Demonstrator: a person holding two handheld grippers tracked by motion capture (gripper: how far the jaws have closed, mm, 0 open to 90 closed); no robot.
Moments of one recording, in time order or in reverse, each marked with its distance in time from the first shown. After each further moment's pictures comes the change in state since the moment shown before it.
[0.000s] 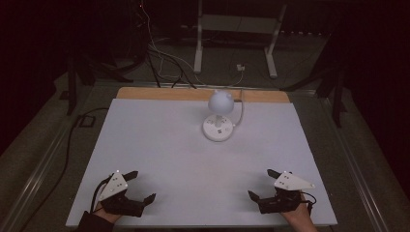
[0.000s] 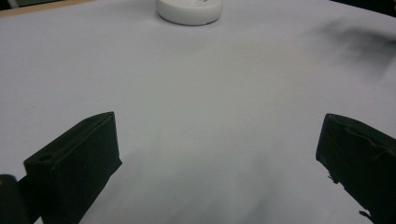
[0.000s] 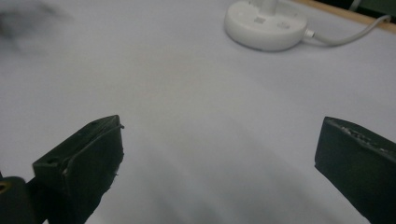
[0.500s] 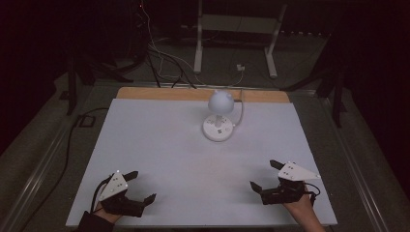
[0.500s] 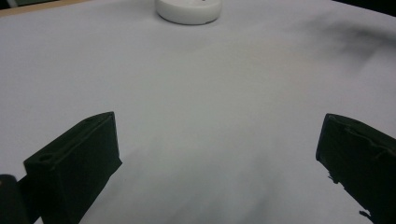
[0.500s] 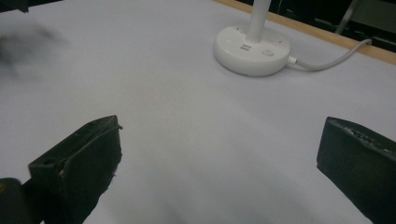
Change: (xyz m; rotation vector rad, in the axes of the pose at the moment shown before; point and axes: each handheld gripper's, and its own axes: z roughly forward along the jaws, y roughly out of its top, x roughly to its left) left arm 0.000 0.000 0.000 0.001 -0.002 0.000; right arm -0.012 0.025 -0.005 -0.038 -0.006 0.000
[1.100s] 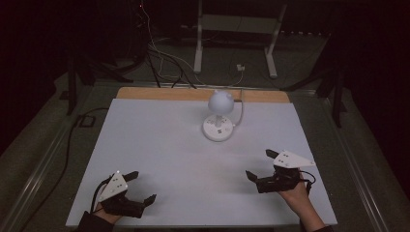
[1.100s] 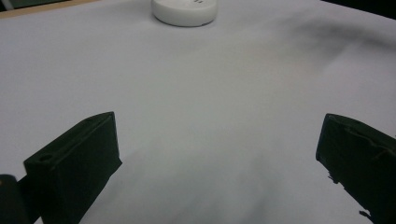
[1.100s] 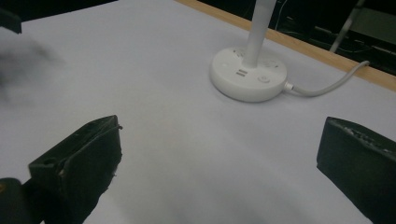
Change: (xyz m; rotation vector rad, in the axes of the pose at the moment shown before) left arm -0.001 0.000 -0.001 -0.009 -0.013 0.006; right arm -0.007 0.029 0.014 -0.009 0.002 -0.015
